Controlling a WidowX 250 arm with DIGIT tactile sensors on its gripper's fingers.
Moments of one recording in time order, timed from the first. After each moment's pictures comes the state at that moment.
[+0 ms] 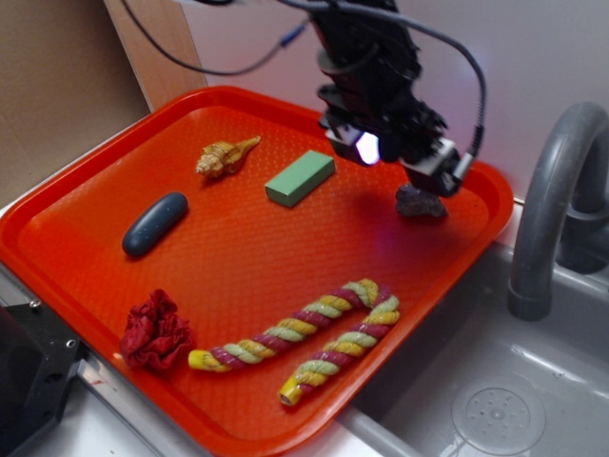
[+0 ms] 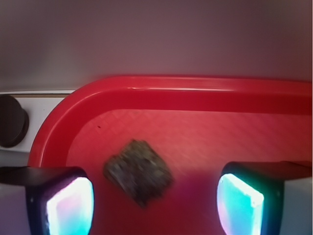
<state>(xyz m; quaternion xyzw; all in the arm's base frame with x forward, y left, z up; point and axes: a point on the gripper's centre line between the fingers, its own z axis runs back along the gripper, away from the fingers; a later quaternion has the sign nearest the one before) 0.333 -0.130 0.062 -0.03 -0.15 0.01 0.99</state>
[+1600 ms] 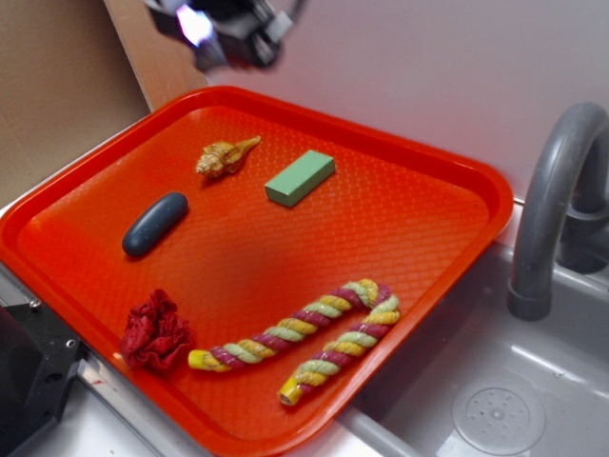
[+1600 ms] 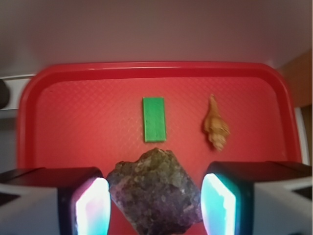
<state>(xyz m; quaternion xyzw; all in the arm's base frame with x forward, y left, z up) 0.245 -0.040 0.214 0.04 -0.10 0.09 0.99</state>
